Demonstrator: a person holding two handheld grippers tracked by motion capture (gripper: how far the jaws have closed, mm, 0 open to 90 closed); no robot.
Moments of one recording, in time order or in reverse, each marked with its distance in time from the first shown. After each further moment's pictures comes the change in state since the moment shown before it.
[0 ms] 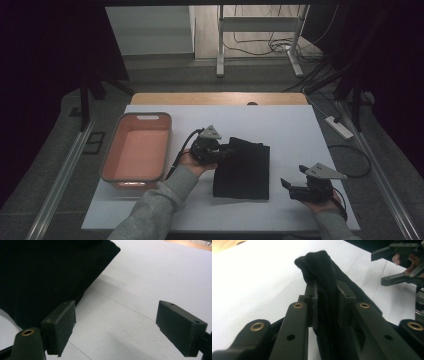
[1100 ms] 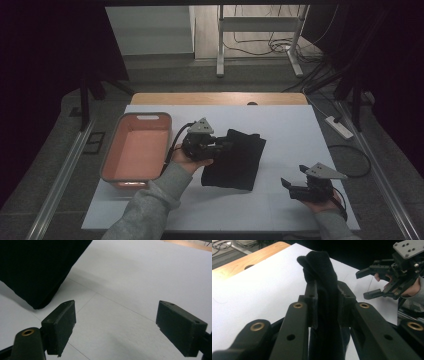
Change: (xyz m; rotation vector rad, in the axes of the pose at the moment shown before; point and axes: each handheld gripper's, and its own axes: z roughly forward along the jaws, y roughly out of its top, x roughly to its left) left arm -0.009 0.016 -0.041 -0.096 -0.011 0.031; right arm -0.001 0.000 0.000 -0.004 -0.005 0.000
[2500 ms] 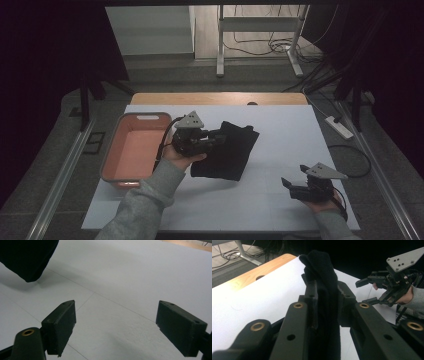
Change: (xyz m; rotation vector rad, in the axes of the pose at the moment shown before) left arm 0.002 0.010 -0.029 -0.055 0.028 0.007; right arm -0.001 -0.001 0.000 0.000 -0.011 0.002
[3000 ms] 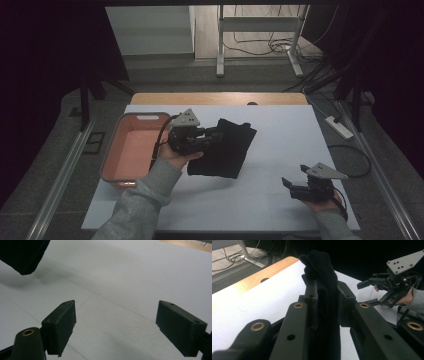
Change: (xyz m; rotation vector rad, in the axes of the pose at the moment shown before) left arm 0.001 0.004 -0.013 -0.013 0.022 0.006; right arm -0.001 0.000 0.000 -0.001 -0.005 0.001
